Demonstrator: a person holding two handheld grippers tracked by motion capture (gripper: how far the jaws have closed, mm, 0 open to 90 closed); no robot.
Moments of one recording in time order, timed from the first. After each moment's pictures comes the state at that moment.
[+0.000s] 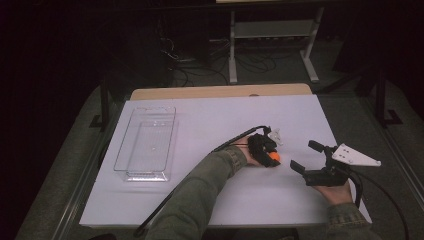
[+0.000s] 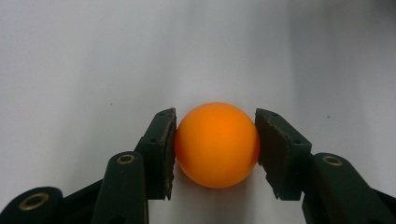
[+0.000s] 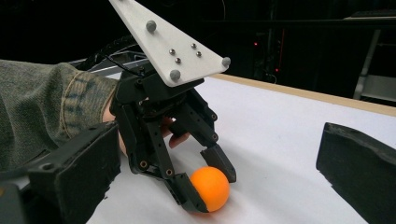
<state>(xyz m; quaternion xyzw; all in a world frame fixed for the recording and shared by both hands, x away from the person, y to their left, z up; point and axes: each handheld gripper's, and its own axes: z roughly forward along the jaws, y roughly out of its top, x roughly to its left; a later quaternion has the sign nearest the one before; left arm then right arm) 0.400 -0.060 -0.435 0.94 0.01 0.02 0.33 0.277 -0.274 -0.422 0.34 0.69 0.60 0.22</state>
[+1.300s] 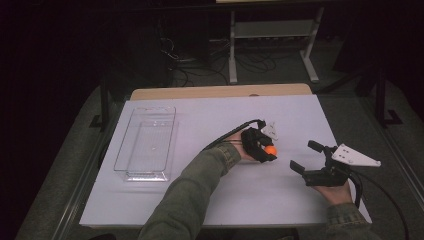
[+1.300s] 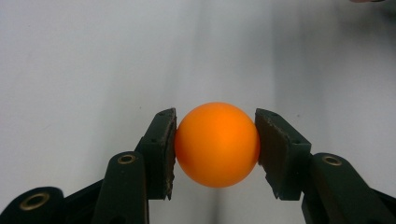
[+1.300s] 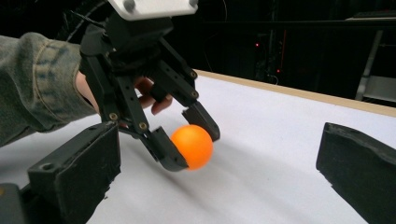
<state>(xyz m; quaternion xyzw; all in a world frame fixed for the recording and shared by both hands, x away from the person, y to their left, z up) 0.388 -0.036 -0.392 0.94 0.01 0.05 0.35 0.277 -0.273 -0.422 0.33 0.69 0.61 0.22</state>
